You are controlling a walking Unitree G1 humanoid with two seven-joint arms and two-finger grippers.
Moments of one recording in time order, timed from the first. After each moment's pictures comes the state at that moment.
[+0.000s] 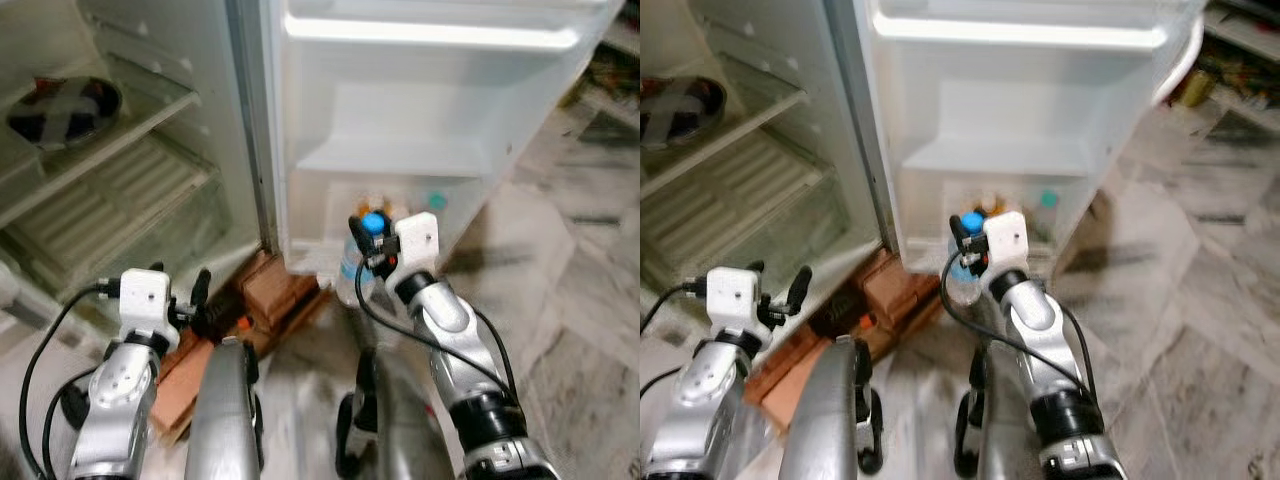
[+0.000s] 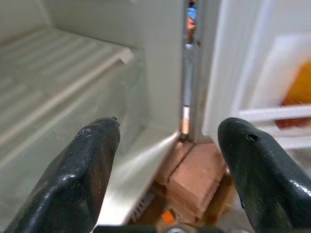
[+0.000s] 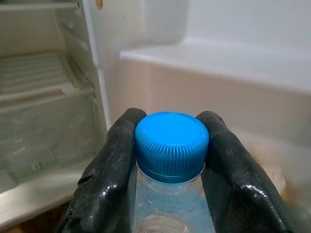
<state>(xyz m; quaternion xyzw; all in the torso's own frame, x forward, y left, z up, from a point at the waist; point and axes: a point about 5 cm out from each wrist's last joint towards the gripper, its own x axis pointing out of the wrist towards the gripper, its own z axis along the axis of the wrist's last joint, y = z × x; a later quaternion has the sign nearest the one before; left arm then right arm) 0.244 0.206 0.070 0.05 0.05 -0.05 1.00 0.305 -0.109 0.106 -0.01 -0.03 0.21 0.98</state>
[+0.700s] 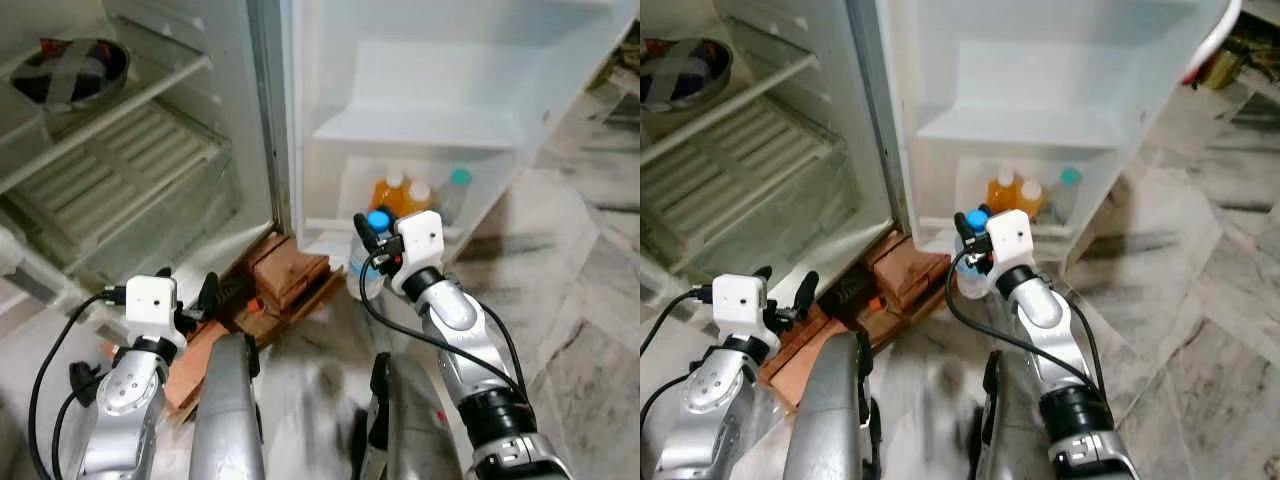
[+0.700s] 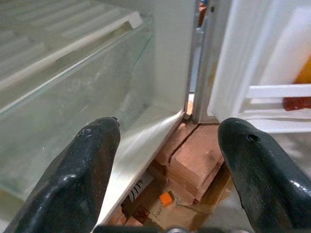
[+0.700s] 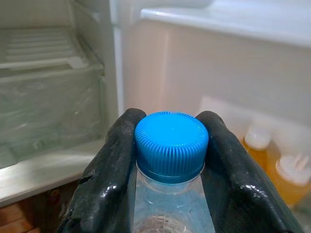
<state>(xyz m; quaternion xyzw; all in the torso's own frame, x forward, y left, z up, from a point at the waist) 0.239 0.201 0.069 0.04 0.05 -0.04 1.00 0.308 -0.110 0.110 -0.04 -0.04 0.22 0.97</state>
